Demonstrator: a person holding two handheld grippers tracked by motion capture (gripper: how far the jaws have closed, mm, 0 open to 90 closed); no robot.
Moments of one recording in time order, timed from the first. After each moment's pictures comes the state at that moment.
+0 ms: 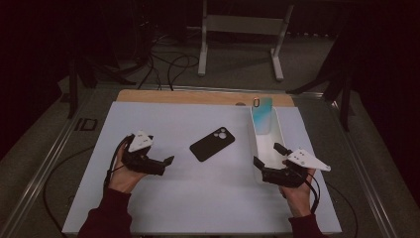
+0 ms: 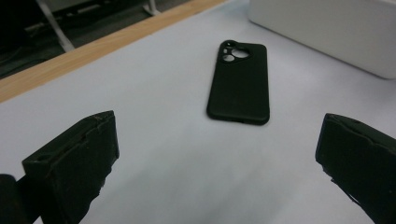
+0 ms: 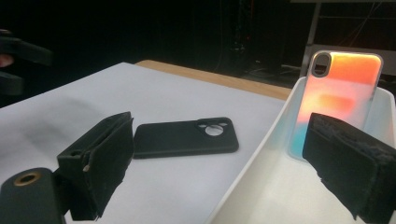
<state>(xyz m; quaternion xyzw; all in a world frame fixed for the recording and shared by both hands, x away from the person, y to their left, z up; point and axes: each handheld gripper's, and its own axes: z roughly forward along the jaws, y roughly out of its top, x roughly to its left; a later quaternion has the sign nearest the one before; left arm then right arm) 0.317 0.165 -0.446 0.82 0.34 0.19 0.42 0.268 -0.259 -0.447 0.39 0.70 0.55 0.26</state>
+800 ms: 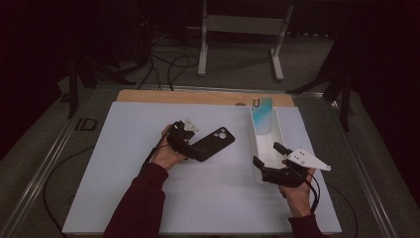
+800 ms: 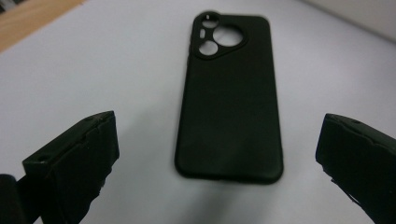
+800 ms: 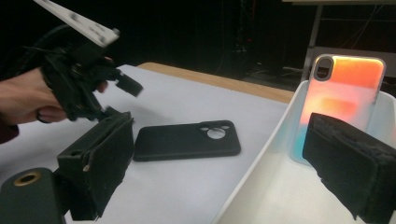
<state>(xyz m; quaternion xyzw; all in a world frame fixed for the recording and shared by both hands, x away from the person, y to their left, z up) 0.399 0.065 -0.491 0.88 0.32 0.13 0.32 0.268 -0.257 -0.445 0.38 0.70 0.55 0.26</state>
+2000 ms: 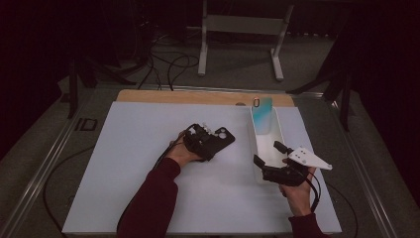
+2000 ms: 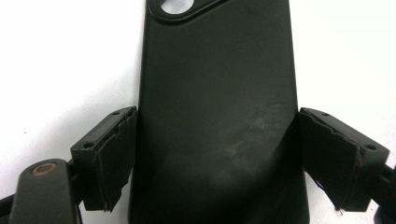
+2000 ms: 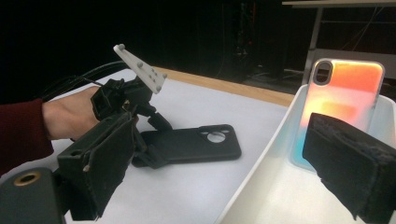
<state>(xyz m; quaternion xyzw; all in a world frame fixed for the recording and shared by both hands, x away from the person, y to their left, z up) 0.421 0.028 -0.520 0.91 0.31 0.08 0.25 0.269 -0.259 -0.443 0.38 0.69 0.56 0.25</state>
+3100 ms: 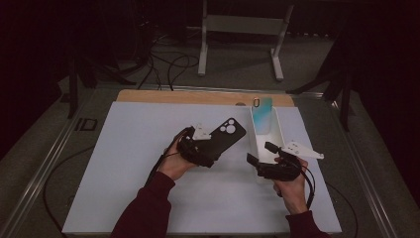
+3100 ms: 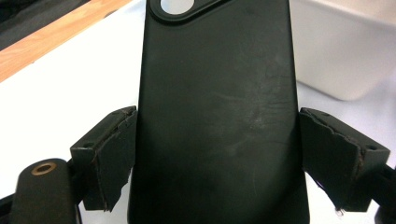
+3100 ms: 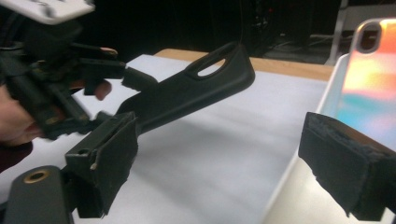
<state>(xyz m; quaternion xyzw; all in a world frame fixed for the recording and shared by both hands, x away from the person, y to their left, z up) 0.342 0.042 -0.451 0.87 0.26 0.14 0.40 0.285 -0.244 -0.441 0.41 0.71 0.55 0.18</state>
